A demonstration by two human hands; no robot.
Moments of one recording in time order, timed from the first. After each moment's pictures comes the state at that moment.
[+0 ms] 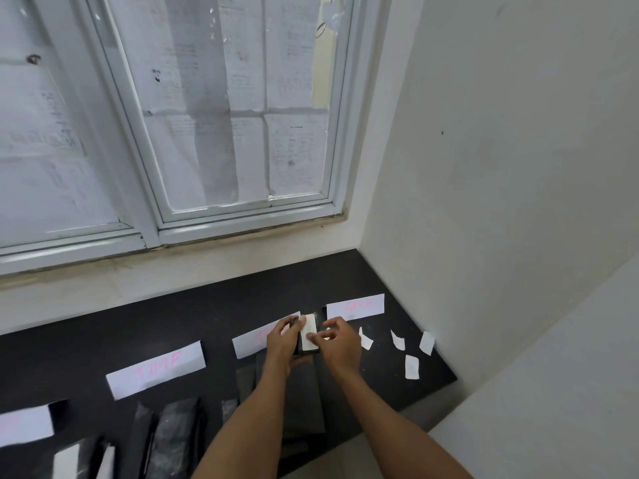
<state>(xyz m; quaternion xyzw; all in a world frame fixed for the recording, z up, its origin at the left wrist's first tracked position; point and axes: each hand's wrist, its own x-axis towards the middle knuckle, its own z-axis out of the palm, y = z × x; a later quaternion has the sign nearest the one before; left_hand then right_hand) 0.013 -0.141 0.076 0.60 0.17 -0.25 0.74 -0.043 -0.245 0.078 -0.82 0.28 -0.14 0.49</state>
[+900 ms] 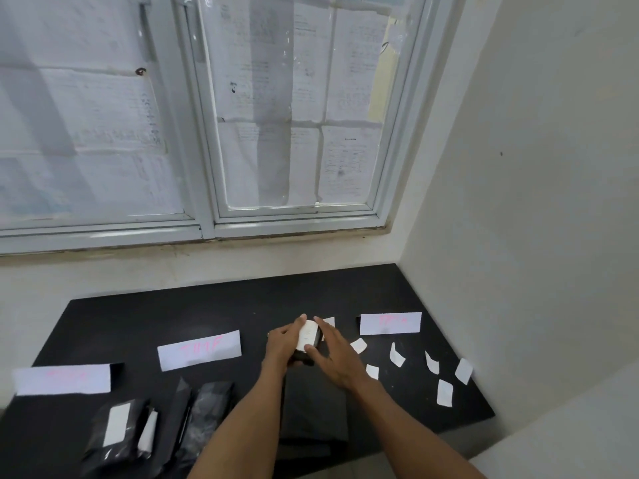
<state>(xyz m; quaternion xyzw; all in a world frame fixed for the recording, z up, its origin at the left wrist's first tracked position) 0.010 -0.071 0.103 0.68 0.18 -0.21 0.68 -0.036 -0.205 0.083 -0.93 -0.02 0.01 0.37</state>
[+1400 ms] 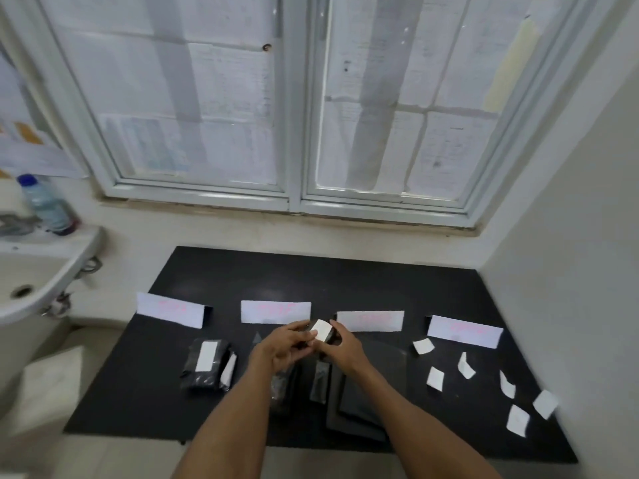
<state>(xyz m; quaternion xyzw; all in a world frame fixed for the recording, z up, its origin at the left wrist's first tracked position) -0.016 0.079 0.074 0.49 0.23 -0.27 0.80 -0.026 -0.085 0.069 -0.84 0.05 0.18 0.50</state>
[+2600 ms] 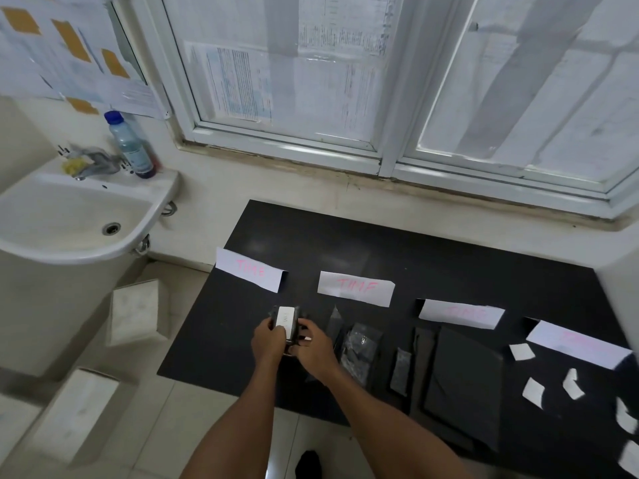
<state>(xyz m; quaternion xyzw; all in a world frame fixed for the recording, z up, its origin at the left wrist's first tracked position) -0.040 0.261 -0.015 0.71 0.44 -0.03 0.55 -0.033 0.157 -0.019 -0.77 0.01 0.28 0.57</state>
